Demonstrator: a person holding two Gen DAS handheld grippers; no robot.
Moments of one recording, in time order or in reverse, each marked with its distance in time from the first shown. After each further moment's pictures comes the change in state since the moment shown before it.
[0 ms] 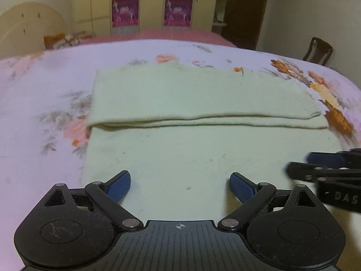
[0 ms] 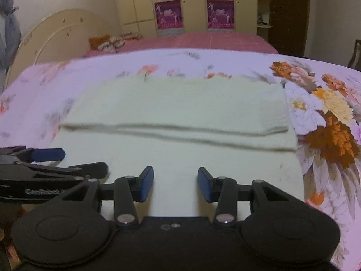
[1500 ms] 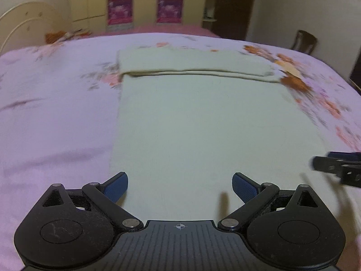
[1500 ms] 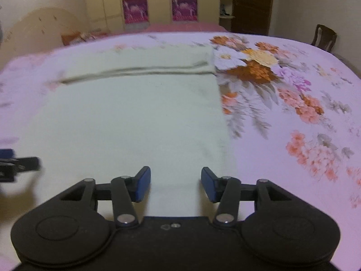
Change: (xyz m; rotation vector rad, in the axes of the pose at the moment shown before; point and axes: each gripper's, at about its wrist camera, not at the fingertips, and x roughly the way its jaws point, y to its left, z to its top) left arm -0.143 0.009 -0.103 0.038 0.028 -0.063; right arm -0.137 0.003 -0.122 0.123 -0.012 -0.096
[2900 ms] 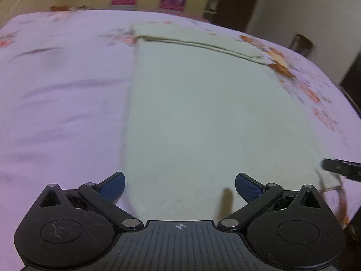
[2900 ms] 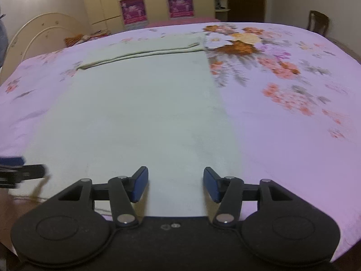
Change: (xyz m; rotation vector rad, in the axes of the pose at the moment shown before) left arm -0.062 0.033 -0.081 -0.128 0.071 -0.060; right arm -0.063 -0.028 -0.066 0.079 0.028 -0.026
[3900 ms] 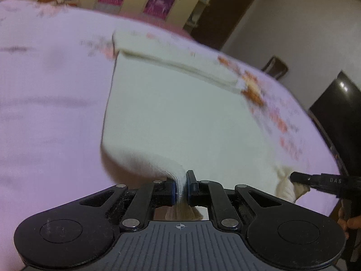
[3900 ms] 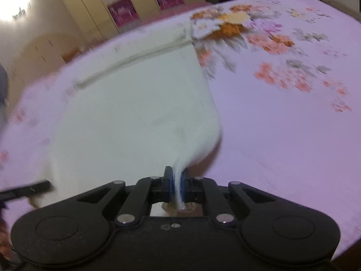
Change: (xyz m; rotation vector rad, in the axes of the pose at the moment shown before) left arm 0.000 0.013 0.046 -0.088 -0.066 -0.239; right arm 0.001 -0.033 0.030 0.198 0.039 0.179
